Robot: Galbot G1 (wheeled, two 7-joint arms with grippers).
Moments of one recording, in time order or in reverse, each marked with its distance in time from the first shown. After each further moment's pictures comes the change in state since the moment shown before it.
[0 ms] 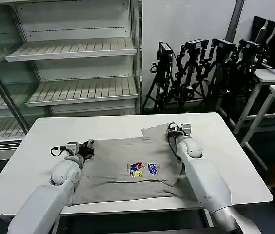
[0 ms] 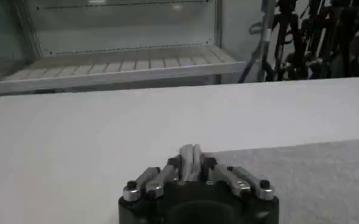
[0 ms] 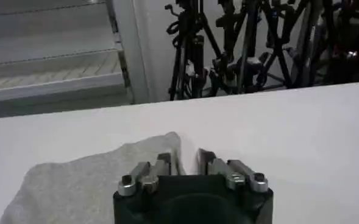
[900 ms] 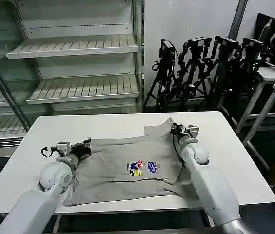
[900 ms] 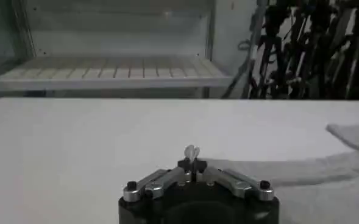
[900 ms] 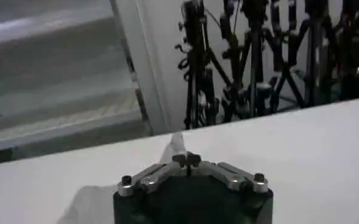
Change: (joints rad) left arm 0.093 0.063 -0.093 -0.221 -0.102 -0.033 0.004; right arm -0.126 -0.072 0.042 0.255 0.032 0.236 -0.022
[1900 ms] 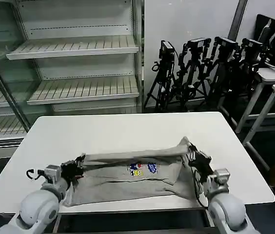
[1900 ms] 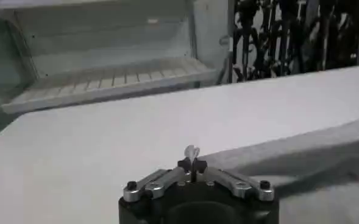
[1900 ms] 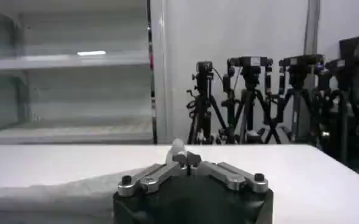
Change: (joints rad) left arm 0.367 0.096 -0.131 -0.292 0.132 0.006 0.017; right arm -0.675 -0.124 0.211 0.648 -0.202 0.064 -0.049
